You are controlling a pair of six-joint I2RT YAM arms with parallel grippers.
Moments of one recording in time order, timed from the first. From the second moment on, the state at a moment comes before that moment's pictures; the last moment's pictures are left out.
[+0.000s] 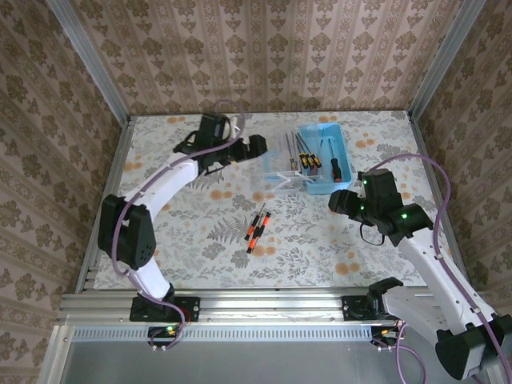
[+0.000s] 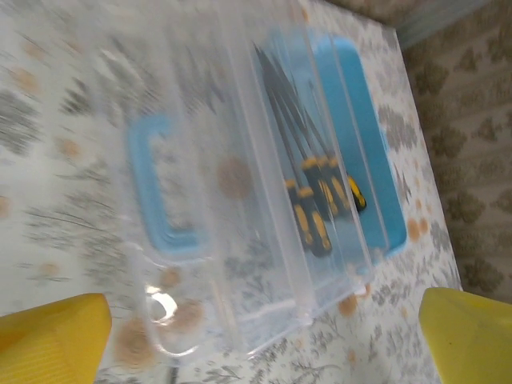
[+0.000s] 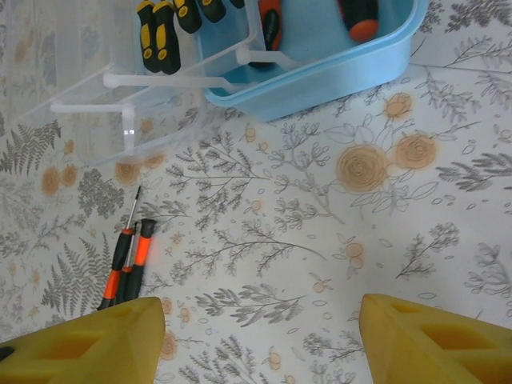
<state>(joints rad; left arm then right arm) -0.46 1.68 1.41 -0.40 0.38 -0.56 0.30 0.91 0.86 -0.80 -0.06 0.61</state>
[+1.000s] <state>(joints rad) 0.00 1.26 0.97 -0.25 0.26 -0.83 0.86 1.64 1.07 -0.52 0.18 0.94</state>
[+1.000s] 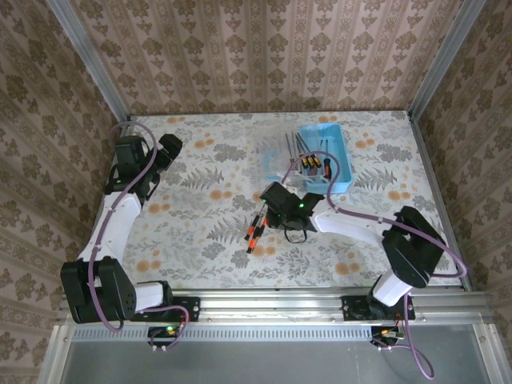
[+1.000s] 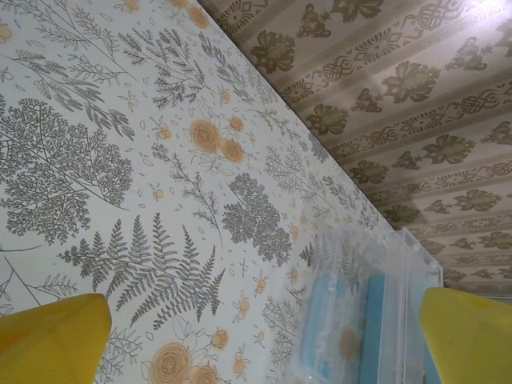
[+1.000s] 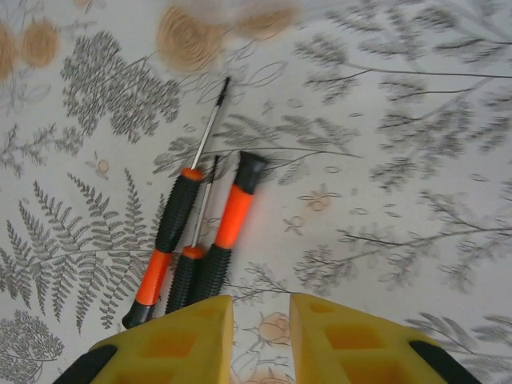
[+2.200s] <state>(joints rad) 0.00 1.30 0.97 -0.21 0.33 -0.87 0.82 1.87 1.18 -0.59 0.10 0.93</state>
